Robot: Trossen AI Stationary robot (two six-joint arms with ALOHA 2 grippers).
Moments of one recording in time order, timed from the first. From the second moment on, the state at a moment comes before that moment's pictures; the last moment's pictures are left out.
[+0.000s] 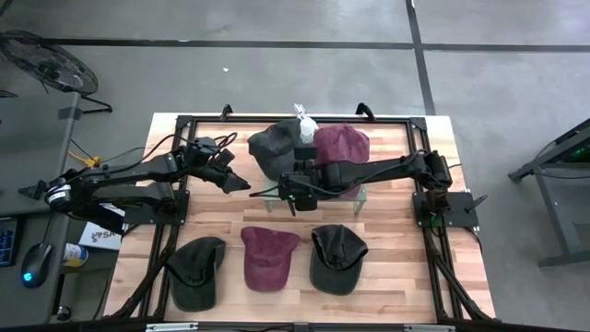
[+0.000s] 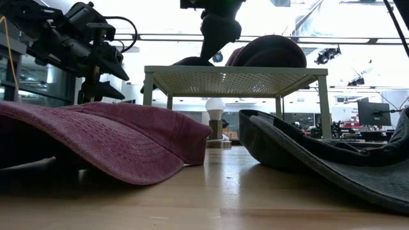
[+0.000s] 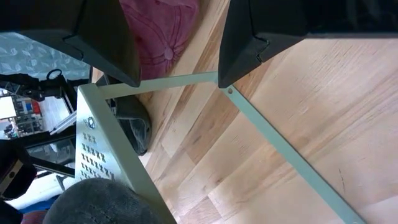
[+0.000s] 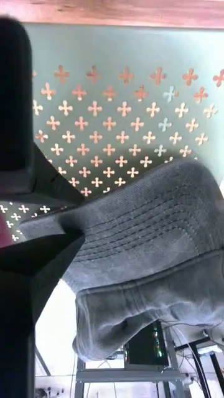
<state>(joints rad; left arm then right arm) 0.45 0.85 0.40 -0.13 0.48 -0.68 0.08 1.98 1.85 -0.98 0.62 -0.16</state>
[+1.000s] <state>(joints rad) 0.45 0.85 0.41 -0.04 0.49 -0.71 0.20 1.91 1.85 -0.91 0.96 0.00</state>
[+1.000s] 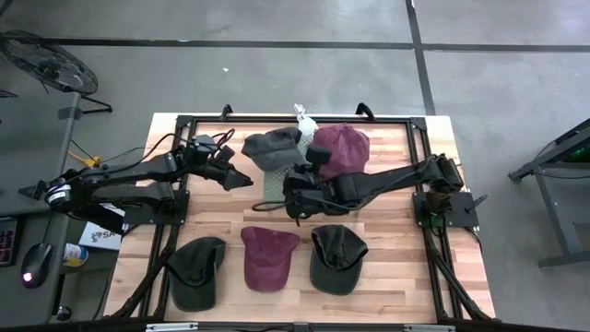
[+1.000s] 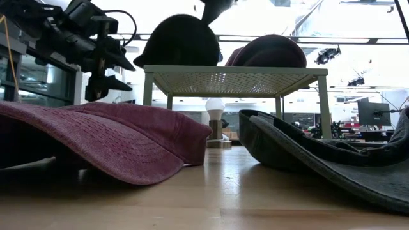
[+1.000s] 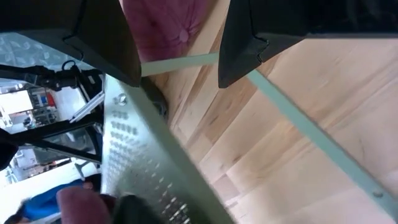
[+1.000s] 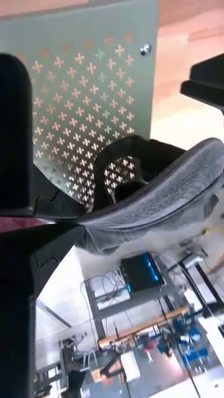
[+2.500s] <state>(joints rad) 0.83 1.12 1.39 -0.39 0.87 -0.56 0.33 1.88 1.99 -1.05 1.31 -0.39</state>
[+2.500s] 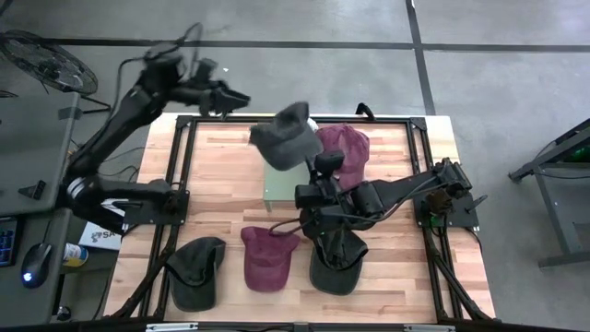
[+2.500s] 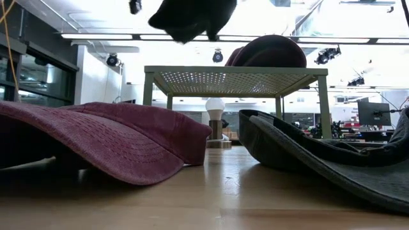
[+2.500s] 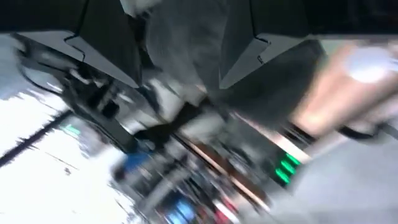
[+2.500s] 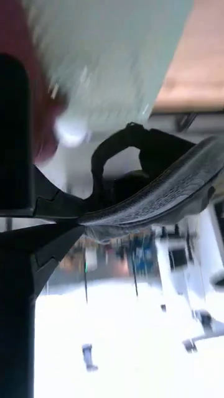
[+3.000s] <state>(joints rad) 0.99 1.52 1.60 -0.30 1.26 -0.65 0.33 1.88 1.99 -0.96 1.47 -0.81</state>
